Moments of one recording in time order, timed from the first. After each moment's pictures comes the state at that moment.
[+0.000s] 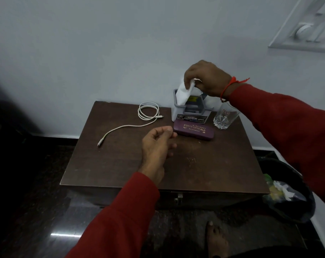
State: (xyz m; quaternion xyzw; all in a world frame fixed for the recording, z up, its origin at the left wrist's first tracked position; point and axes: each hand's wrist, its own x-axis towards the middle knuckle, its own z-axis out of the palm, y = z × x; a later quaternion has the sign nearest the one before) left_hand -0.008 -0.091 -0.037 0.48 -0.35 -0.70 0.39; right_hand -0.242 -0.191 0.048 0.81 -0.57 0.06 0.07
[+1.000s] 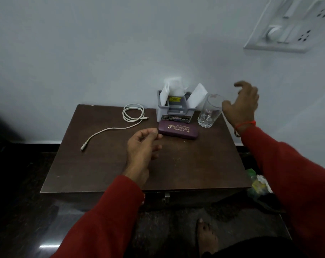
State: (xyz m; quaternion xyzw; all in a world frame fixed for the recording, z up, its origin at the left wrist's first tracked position) left_hand -0.012 -0.089 -0.039 0.49 -0.36 -0.69 0.39; right_hand -0.310 -0.072 -0.017 0.39 -0.83 0.38 0.12
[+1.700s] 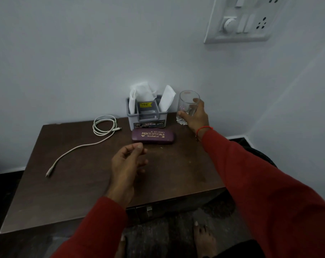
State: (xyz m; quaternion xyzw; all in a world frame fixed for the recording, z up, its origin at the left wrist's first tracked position) left_hand -0.048 -0.079 -0.064 0.48 -0.40 -0.69 0.36; right_hand -0.318 -0.093 -0.083 0.31 -0.79 0.50 -0.17
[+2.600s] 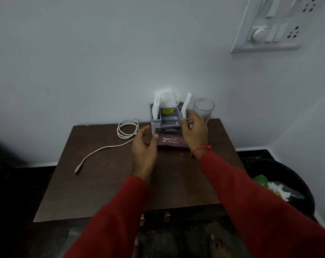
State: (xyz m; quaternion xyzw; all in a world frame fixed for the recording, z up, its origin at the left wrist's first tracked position) left_hand -0.061 -0.132 -0.078 0.49 -0.56 -0.51 0.43; right_hand -0.227 -0.112 -0.077 0.40 -0.77 0.49 -0.05
